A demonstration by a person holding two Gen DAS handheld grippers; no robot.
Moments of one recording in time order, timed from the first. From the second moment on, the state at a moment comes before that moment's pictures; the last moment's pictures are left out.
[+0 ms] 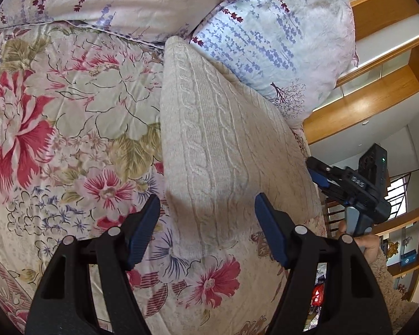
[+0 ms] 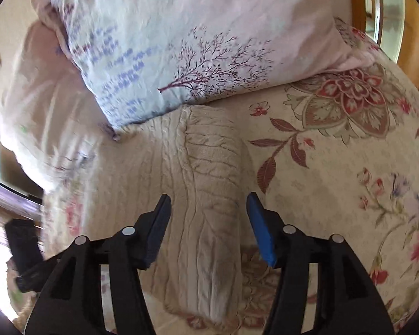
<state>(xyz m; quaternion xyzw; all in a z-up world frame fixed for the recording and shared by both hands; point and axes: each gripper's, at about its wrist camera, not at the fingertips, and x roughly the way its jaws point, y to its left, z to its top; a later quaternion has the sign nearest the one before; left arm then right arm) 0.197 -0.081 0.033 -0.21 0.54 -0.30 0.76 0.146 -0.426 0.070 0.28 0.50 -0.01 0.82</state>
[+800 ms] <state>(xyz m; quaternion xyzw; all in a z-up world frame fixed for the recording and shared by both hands) 0.176 -0.074 0.031 -0.16 0.54 -0.36 0.74 0.082 -0.409 0.070 0.25 0.48 -0.03 0.84</state>
